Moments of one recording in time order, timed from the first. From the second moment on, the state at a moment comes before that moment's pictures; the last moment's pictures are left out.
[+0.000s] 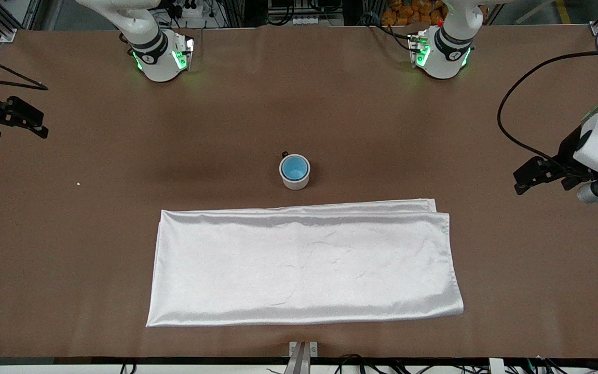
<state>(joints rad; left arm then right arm) 0.03 0.16 -0.16 -1.47 0.06 1.78 -0.22 -0.05 -0.05 0.02 -1.61 0.00 1.58 -0.09</state>
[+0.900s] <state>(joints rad) 0.02 0.00 -0.10 -1.66 0.01 1.76 -0.15 -0.07 -0.05 0.02 -1.60 0.00 1.58 -0.08</state>
